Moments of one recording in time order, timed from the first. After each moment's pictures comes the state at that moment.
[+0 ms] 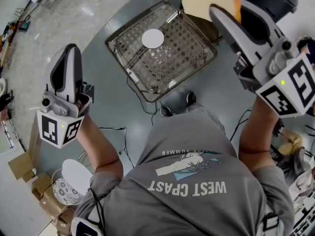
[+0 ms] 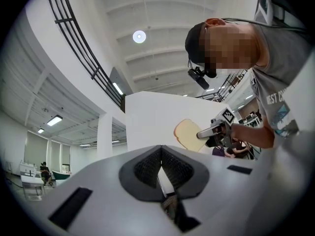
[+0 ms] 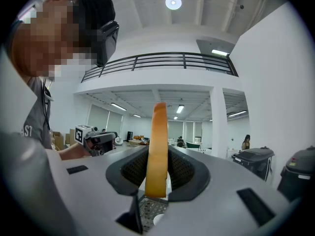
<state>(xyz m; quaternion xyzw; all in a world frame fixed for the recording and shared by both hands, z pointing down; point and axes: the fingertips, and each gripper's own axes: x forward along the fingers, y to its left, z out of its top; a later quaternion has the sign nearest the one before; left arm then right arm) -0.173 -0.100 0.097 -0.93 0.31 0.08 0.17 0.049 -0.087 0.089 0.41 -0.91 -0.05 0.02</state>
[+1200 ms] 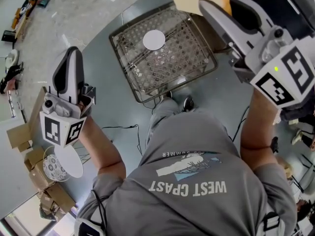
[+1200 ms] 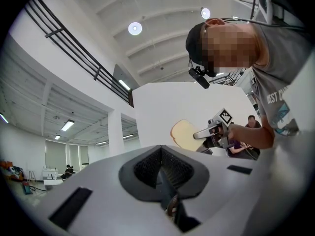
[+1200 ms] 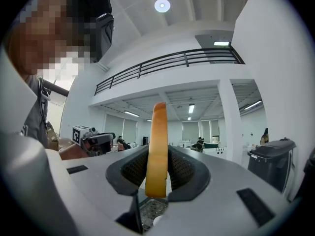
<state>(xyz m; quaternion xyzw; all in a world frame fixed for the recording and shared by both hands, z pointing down) -0.086 -0.108 0.106 -0.90 0.40 0.03 0.18 0.126 -0.151 0.111 0.31 -0.95 -0.03 -0.01</state>
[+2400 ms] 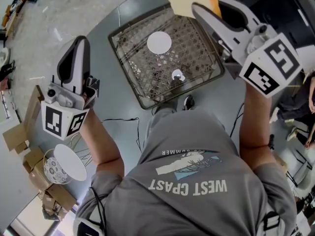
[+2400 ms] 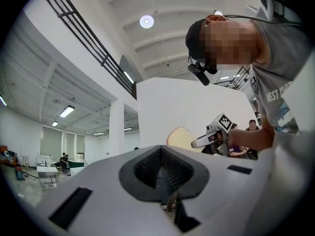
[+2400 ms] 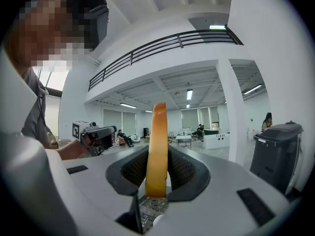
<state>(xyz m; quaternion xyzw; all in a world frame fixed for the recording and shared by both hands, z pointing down) -0.141 -0.234 0.142 -0.91 0.39 0.03 0.12 0.051 -0.276 0.175 0.31 -0.95 0.04 0.03</state>
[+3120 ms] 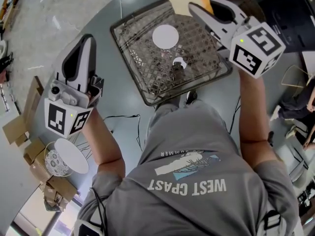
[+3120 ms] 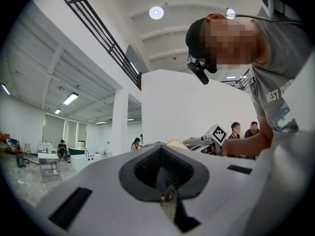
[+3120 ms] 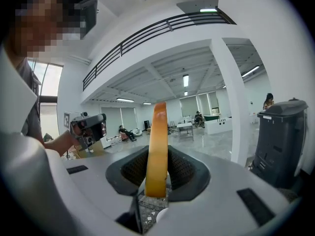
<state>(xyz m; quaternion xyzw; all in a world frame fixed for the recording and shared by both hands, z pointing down) -0.159 -0.268 0.189 -0.92 0.39 0.01 0.07 0.024 -0.339 0.277 0.30 -0.94 0.11 0.06</state>
